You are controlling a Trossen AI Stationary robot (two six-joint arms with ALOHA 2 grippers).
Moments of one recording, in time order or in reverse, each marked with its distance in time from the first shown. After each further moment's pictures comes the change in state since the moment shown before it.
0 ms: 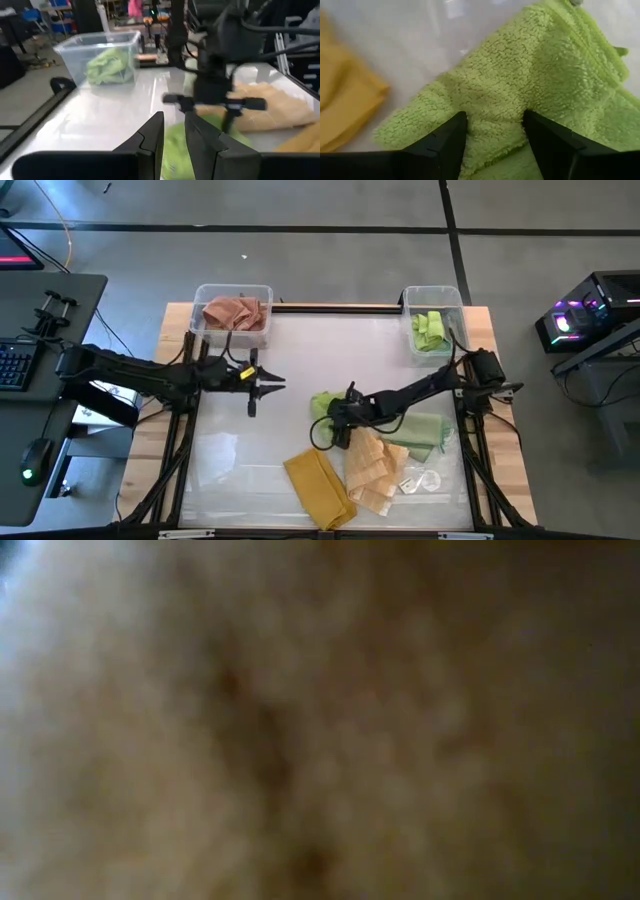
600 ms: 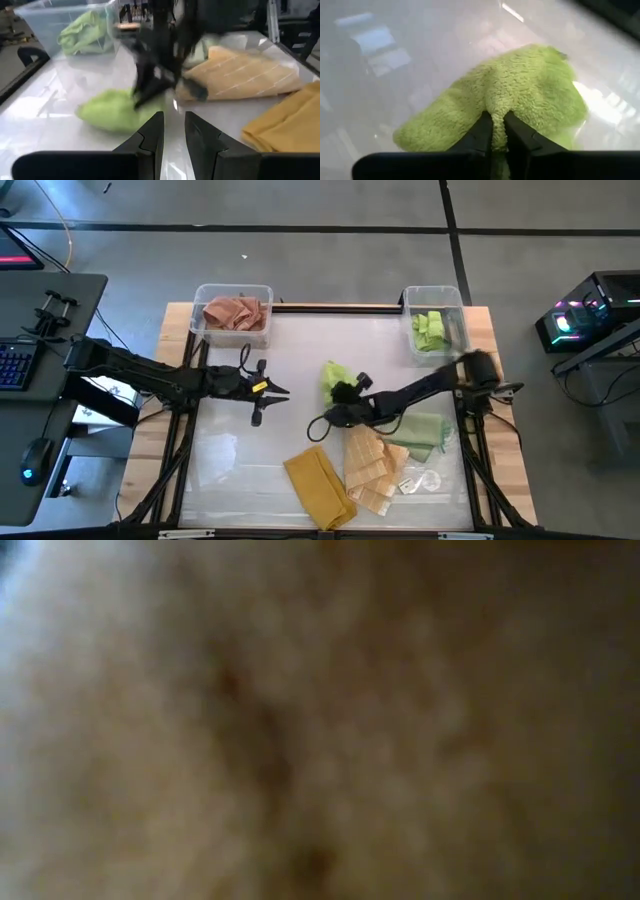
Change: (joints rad) left arm -0.068 0.142 0.000 -0.001 -0.018 -0.034; right arm 0.007 0.027 -0.012 0.097 0.586 0.134
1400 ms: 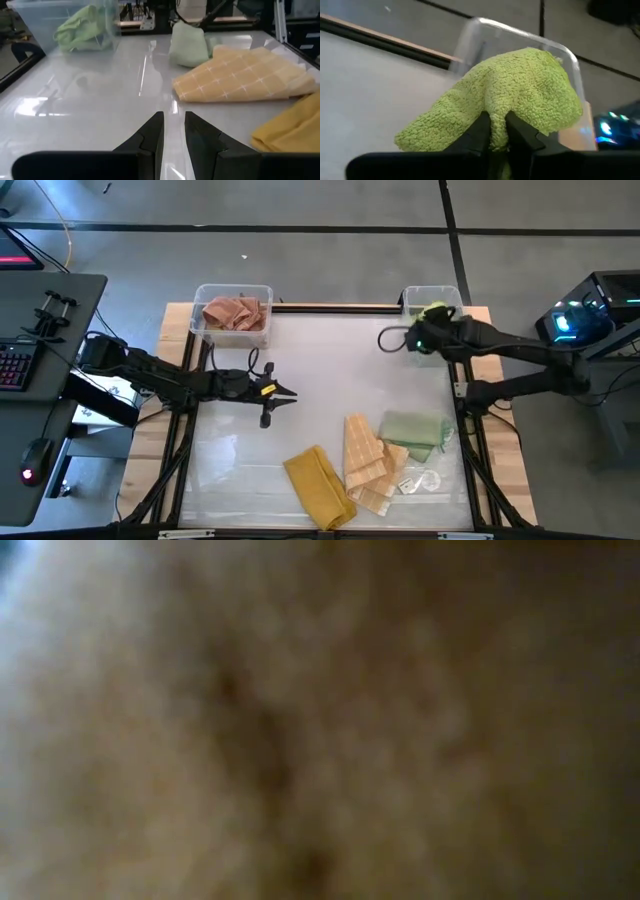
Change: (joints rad) left arm 0.000 0.190 0.001 0.199 -0.005 -0.016; right arm -0.478 -0.837 0.006 -1.140 0.044 0.257
